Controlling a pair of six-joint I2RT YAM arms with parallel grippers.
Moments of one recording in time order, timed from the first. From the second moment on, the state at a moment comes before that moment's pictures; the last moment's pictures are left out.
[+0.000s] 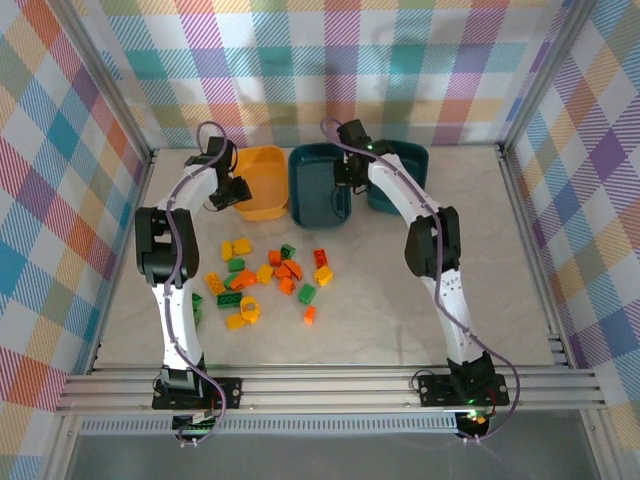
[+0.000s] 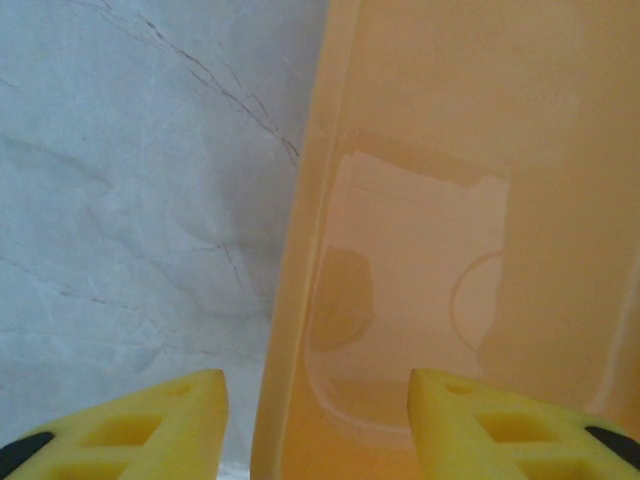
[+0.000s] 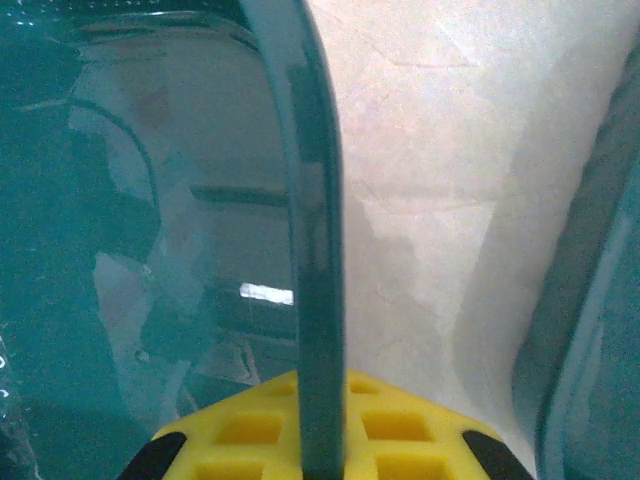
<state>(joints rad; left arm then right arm) -0.07 2.19 1.82 -0.80 0.01 -0.42 0.45 2.52 2.49 -0.99 0.05 0.34</state>
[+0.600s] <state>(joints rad) -0.08 2.24 1.82 -0.77 -0.05 -0.30 0.41 2.50 2.48 -1.04 0.04 0.34</state>
